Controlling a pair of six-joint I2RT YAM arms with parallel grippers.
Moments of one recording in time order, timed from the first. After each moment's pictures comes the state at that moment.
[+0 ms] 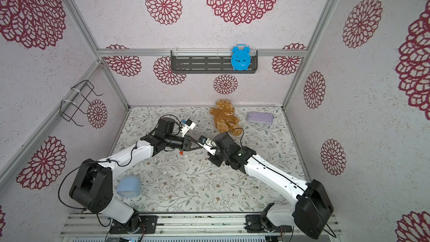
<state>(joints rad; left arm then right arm) -0.46 1.59 1.07 -0.15 0.95 -0.50 0.80 1.30 1.01 -0.45 0.00 -0.33</state>
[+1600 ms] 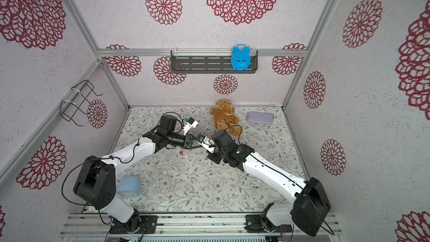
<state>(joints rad) -0.47 1.64 1.14 -0.20 0.98 -0.44 0.81 1.34 1.09 -0.48 0.05 -0.39</state>
